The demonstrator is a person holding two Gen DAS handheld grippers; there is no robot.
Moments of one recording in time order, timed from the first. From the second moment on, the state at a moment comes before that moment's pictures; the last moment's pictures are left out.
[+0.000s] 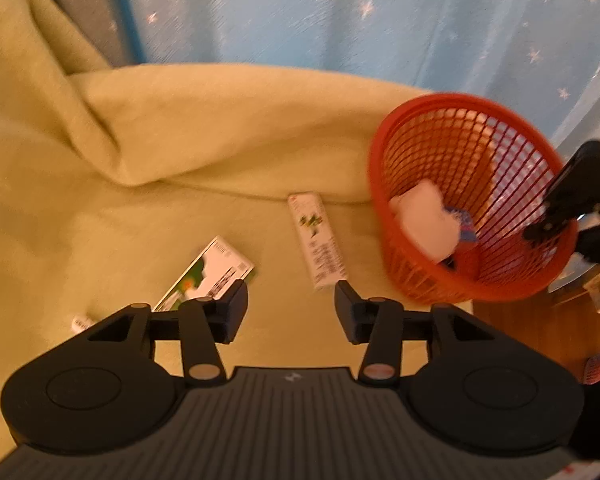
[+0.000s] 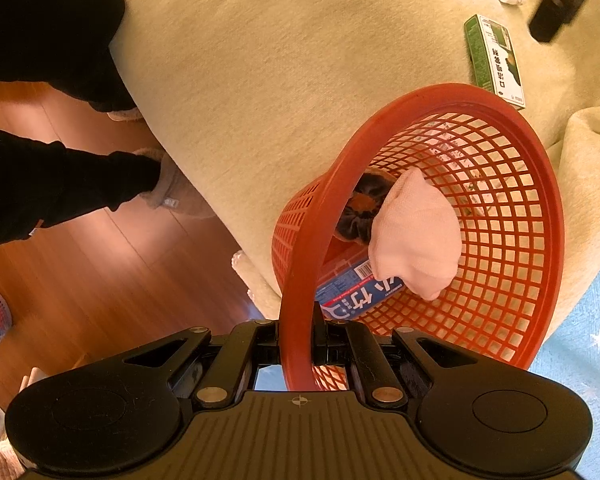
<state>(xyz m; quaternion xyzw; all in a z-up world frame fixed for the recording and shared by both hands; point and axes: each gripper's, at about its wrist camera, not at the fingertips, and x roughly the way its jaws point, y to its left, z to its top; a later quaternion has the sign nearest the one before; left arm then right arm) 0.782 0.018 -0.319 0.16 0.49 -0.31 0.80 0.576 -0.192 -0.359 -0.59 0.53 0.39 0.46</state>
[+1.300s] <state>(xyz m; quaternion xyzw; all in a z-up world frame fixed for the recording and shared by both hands) 0.830 0.046 -0.418 0.27 0.50 -0.29 0.77 0.573 -0.198 -0.359 -0.60 0.53 0.39 0.46</state>
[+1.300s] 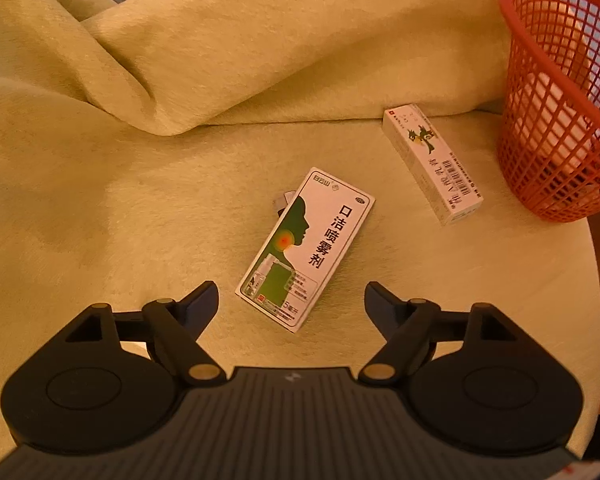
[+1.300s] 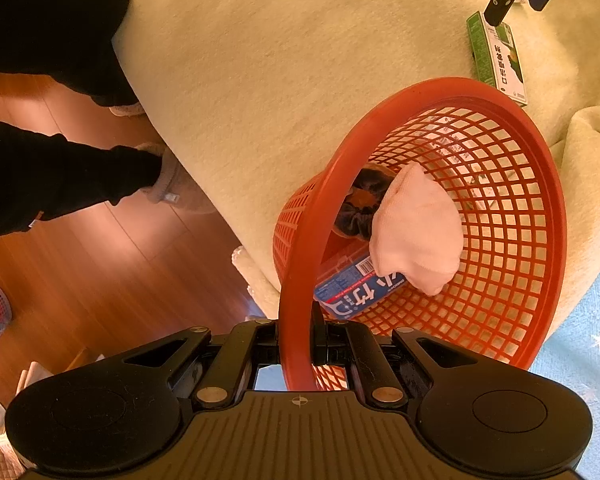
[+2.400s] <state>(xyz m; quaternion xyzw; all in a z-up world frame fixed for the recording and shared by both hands) 0.845 0.041 -0.450 0.31 0.49 -0.31 0.75 0.578 -0.199 -0.356 -0.59 0.52 0.40 0.46</state>
